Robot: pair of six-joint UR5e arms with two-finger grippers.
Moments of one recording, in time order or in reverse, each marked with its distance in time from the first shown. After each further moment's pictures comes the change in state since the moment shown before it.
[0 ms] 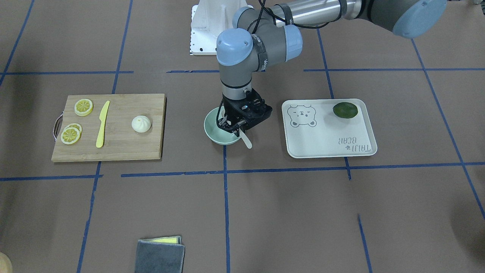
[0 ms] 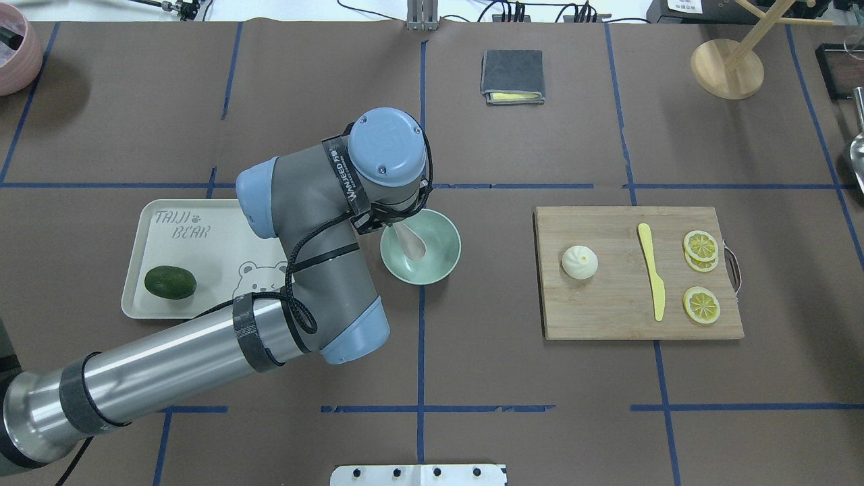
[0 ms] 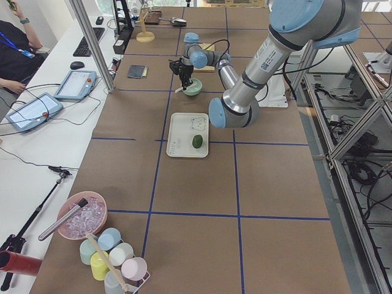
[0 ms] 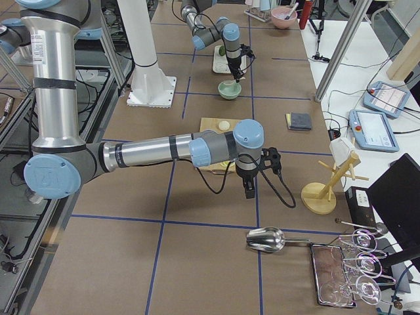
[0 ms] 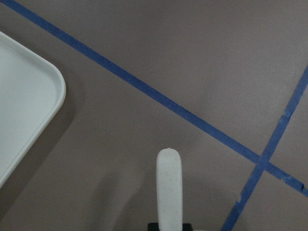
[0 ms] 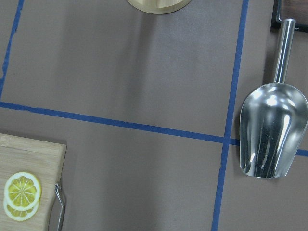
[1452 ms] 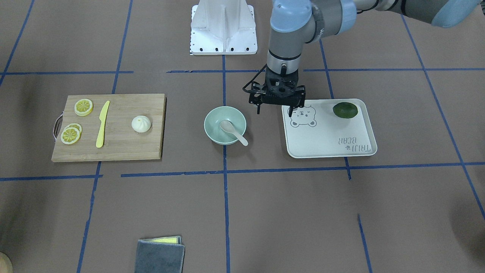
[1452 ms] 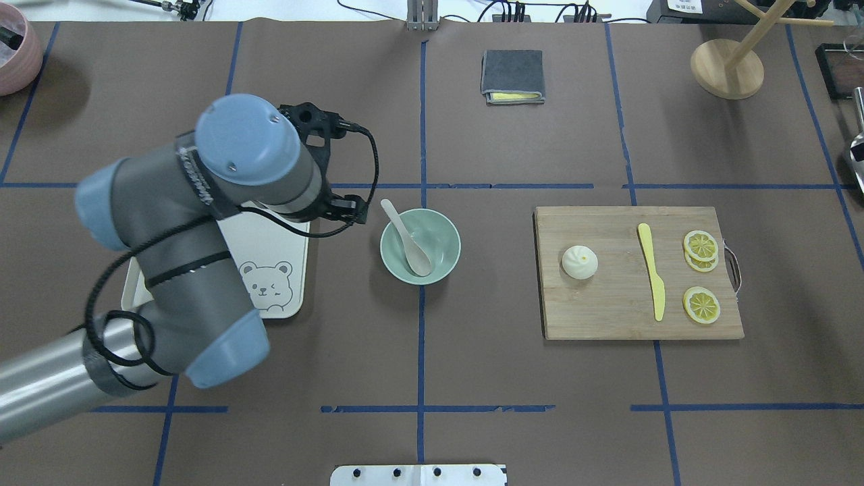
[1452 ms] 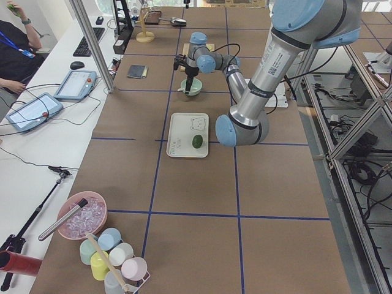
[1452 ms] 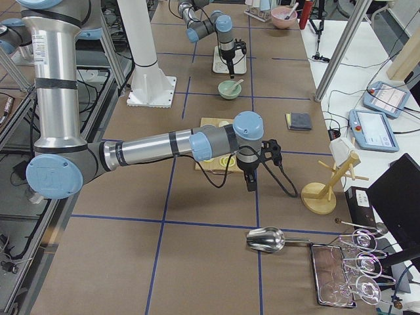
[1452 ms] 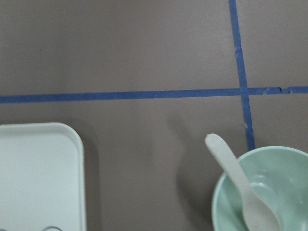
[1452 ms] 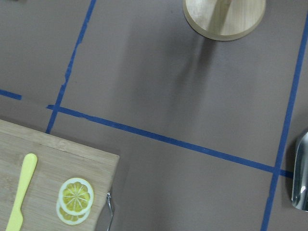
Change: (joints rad) left arm -0.121 0.292 -0.406 0.089 -0.061 0.896; right arm -0.093 0.032 0.115 0.003 0.000 0.045
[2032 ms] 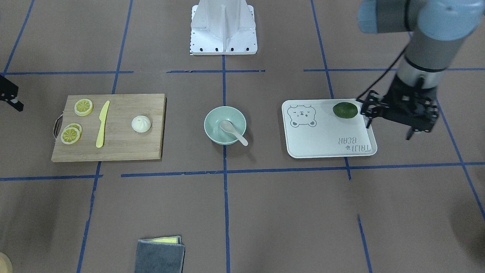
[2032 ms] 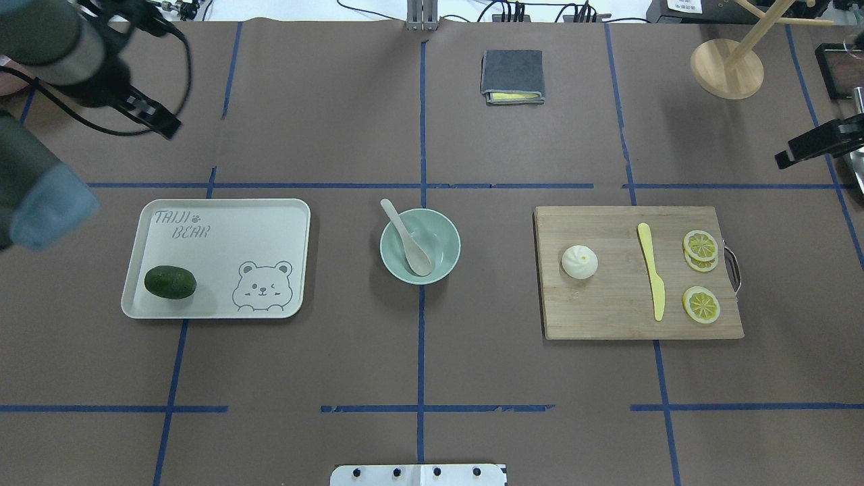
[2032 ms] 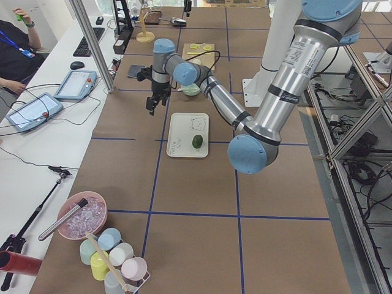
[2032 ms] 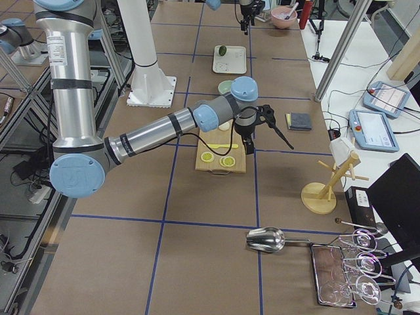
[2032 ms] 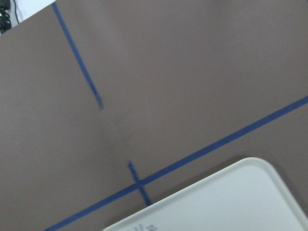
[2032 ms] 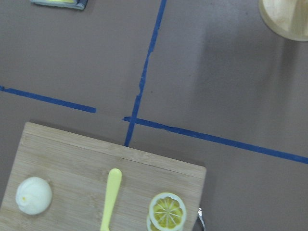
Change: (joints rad) left arm -0.486 0.209 0.028 0.036 -0.266 0.687; right arm -0.216 0.073 0.120 -0.004 -0.069 0.332
